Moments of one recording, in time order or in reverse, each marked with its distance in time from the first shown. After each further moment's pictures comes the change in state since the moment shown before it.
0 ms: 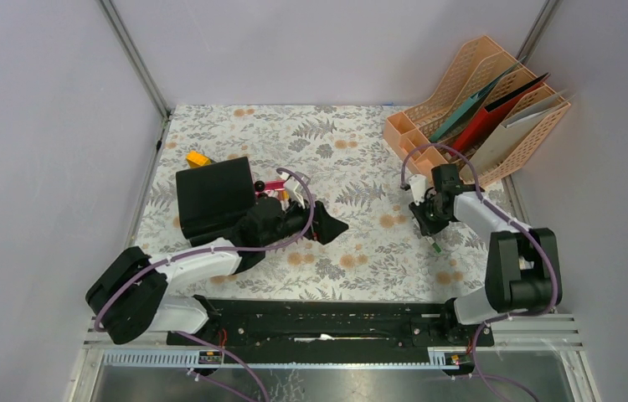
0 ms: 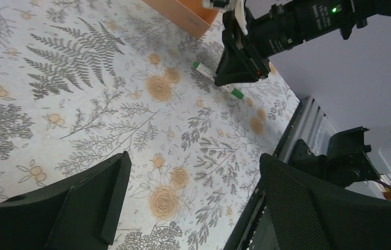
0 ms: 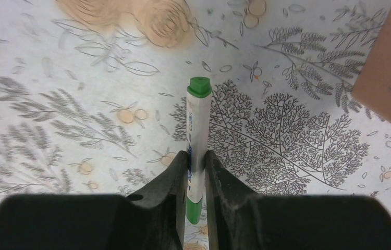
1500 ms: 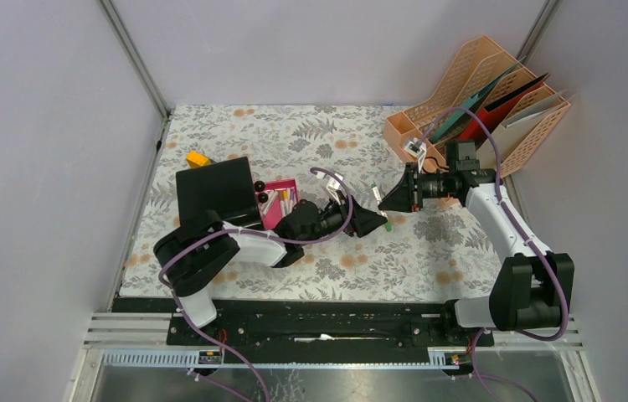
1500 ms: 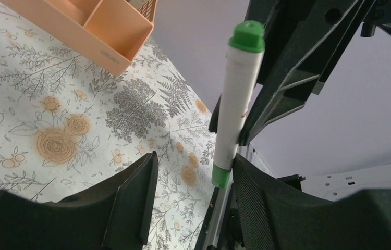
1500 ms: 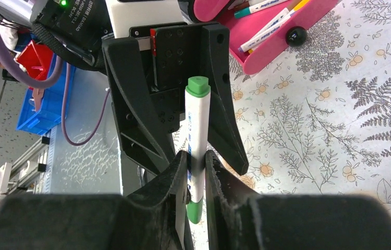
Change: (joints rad) left arm -0.158 0.454 0.177 0.516 -0.045 -0.277; right arm -0.017 -0.149 0.195 -0.040 -1.136 0.165
